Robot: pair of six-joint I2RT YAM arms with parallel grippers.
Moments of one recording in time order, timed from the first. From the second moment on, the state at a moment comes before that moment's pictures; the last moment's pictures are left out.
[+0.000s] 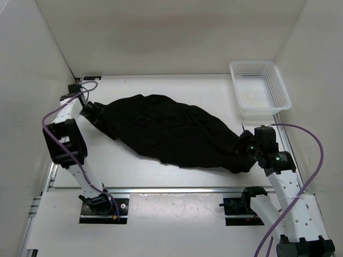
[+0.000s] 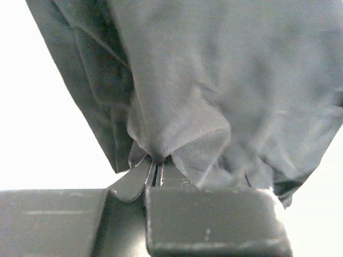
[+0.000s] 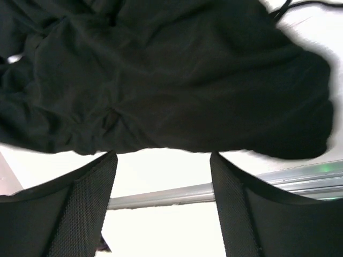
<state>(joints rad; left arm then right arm) 0.27 1.90 1.41 -0.76 0.31 -0.63 0.16 0.70 0.75 -0.93 -0.11 0.80</state>
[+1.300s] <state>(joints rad) 0.33 1.69 1.85 -1.01 0.26 -0.59 0.15 1.20 0.88 -0.71 -0.17 0.77</state>
